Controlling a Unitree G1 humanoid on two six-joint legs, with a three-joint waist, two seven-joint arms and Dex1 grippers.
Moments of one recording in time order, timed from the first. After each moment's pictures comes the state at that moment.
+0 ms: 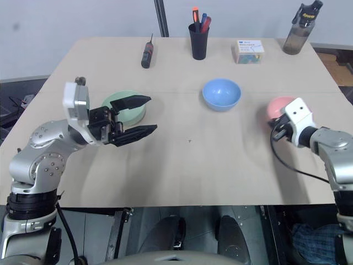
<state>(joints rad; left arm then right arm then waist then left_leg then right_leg) -0.36 0.68 0.19 -0.29 -0.75 0.44 -1.04 -0.25 -0.83 -0.09 -0.26 0.38 0.63 0.78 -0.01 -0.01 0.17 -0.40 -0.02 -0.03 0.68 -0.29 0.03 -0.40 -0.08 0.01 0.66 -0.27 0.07</state>
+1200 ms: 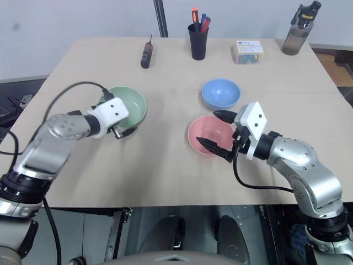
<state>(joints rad) -0.50 0.92 -0.22 -0.11 0.08 0.52 -0.75 -0.26 -0.60 -0.04 -0.61 0.54 0.62 0.70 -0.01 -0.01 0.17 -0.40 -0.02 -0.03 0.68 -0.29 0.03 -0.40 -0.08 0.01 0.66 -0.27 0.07</state>
